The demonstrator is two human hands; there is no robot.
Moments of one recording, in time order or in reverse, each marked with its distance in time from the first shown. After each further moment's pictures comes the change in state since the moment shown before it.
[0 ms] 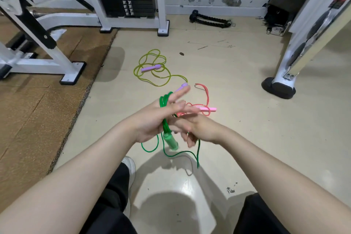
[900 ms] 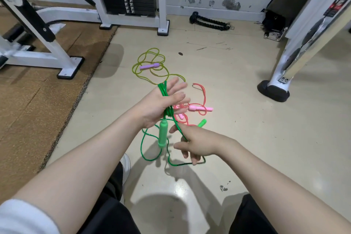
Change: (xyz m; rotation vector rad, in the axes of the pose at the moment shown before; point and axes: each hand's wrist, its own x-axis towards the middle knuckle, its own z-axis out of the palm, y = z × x) left_hand 0.024 -0.010 -0.007 -0.053 0.186 0.104; right_hand -0.028 -0.003 0.021 -0.267 -0.165 0.107
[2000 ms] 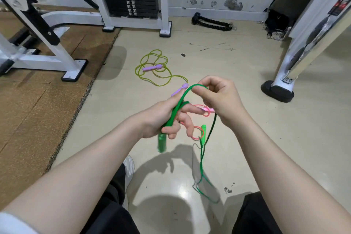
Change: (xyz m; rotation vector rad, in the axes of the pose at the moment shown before) left_hand -0.026 0.019 0.014 0.220 -0.272 -0.275; right_hand -0.013 -0.030 -0.057 0.636 0.776 -0.370
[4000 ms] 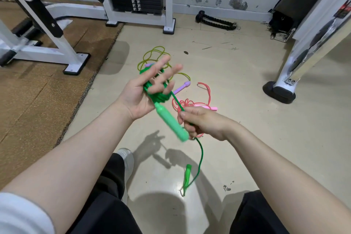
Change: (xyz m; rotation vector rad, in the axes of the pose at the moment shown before) left_hand 0.000 -0.012 -0.066 -0.817 -0.153 0.430; right_hand -0.013 0.042 0.021 -0.141 -0.597 0.457
